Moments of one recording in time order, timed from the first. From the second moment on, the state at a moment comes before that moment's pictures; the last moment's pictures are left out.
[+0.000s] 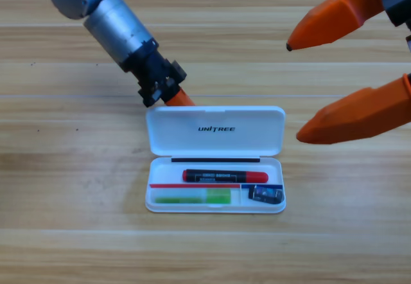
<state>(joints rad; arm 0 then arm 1) -0.41 2.46 -2.05 1.23 -0.78 1.05 0.93 1.42 -1.39 0.69 0.41 -0.46</state>
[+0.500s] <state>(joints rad) -0.45 2.35 -1.93 1.23 -0.76 1.09 0.93 1.42 -1.39 0.69 0.42 -0.46</state>
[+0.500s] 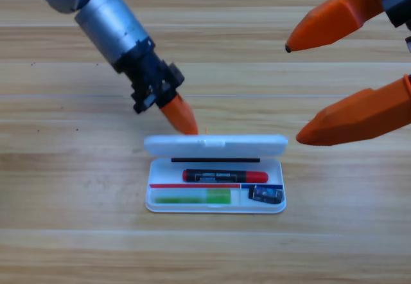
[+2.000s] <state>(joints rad) -0.56 1.88 -1.74 1.22 -0.65 0.88 0.93 1.42 -1.39 0.69 0.43 -0.45</state>
